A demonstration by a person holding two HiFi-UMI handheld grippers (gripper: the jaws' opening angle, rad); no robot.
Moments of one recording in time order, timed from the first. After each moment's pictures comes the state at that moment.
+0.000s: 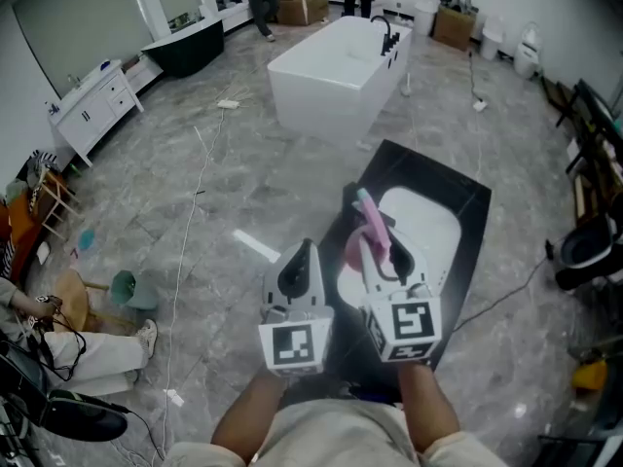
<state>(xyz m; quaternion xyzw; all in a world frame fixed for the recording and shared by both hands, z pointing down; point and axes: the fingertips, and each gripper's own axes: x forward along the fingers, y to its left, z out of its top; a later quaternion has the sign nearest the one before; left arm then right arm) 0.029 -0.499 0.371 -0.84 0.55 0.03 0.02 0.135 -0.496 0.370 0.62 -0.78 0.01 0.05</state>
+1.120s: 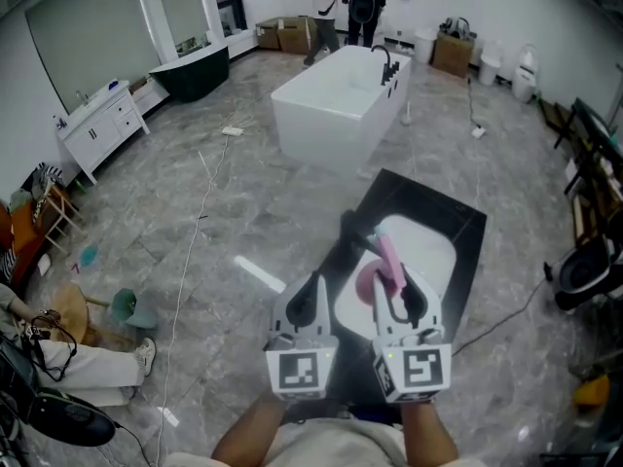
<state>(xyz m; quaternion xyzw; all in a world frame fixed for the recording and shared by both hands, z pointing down) 0.047 -0.475 0.370 -0.85 0.53 0.02 0.02 0.156 -0.447 0.335 0.64 -0.77 -0.03 0.01</state>
